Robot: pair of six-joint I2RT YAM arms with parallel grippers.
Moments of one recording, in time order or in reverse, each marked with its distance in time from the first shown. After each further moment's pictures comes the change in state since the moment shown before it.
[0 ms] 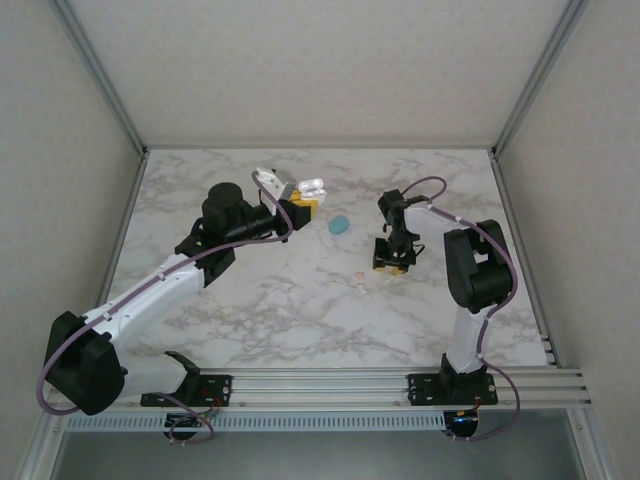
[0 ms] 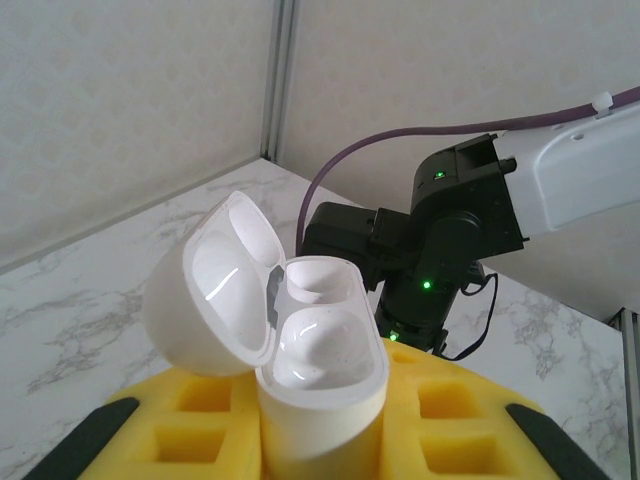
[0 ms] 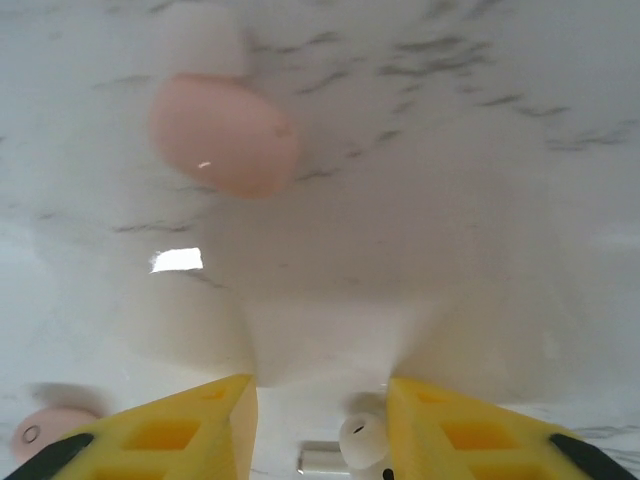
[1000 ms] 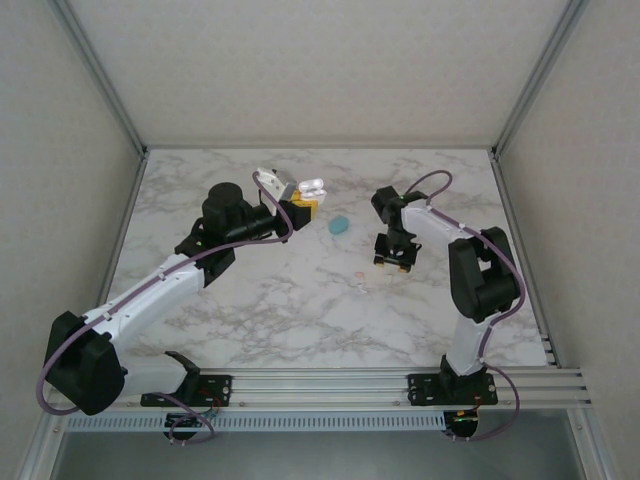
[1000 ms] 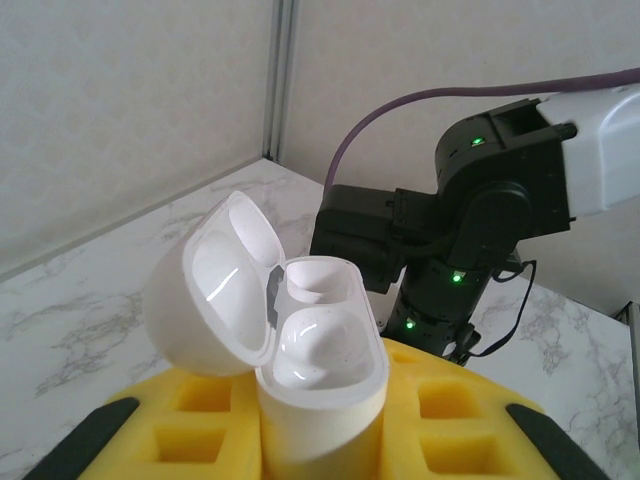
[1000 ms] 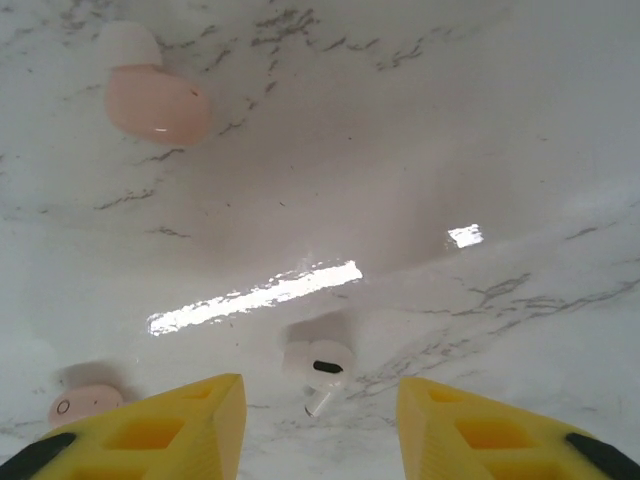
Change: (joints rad) left arm 0.000 0.000 0.000 -0.002 0.000 0.023; right arm 0.050 -0.060 0.034 -0.101 0.146 0.284
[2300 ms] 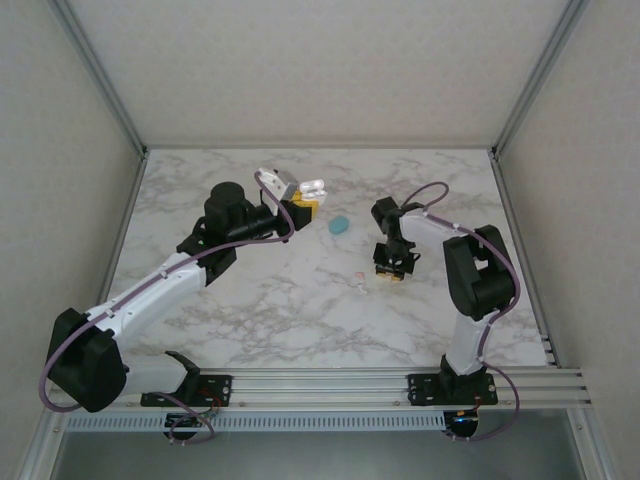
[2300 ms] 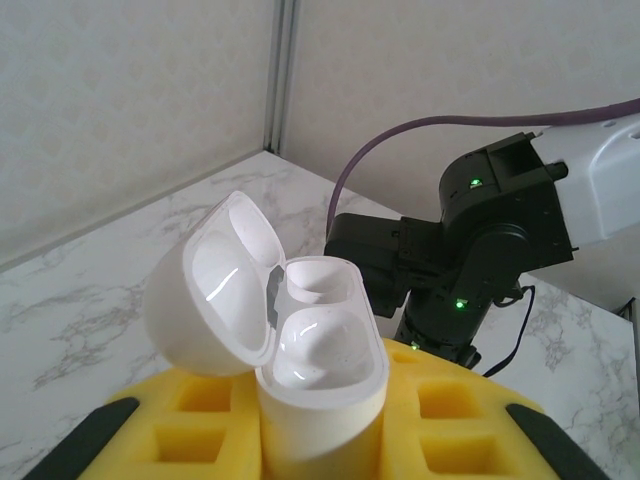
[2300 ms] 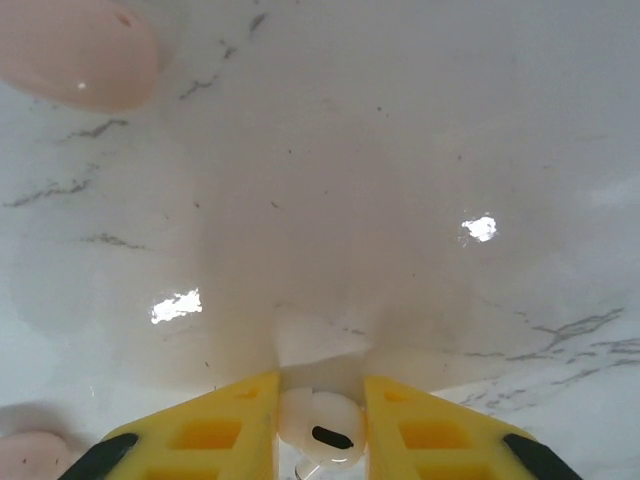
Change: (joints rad) left arm 0.002 0.016 0.002 -0.001 0.001 0.000; right arm 0.003 -0.005 -0.109 0.112 -0.039 -0.025
